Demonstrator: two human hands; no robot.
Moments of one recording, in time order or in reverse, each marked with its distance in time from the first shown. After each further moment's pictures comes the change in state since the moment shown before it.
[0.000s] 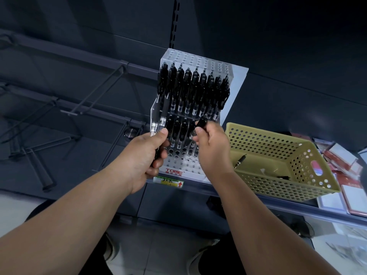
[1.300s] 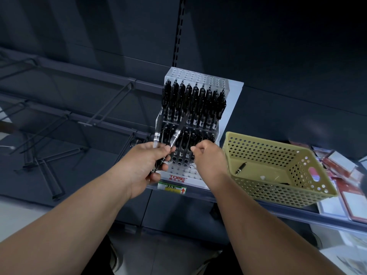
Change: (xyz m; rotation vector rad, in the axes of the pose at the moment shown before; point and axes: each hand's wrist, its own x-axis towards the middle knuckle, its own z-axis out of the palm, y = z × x) left_hand -0.028 0.007 -0.003 -0.007 0.023 -0.008; right_hand -0.005 -0.002 0.000 -0.132 -0.142 0.222
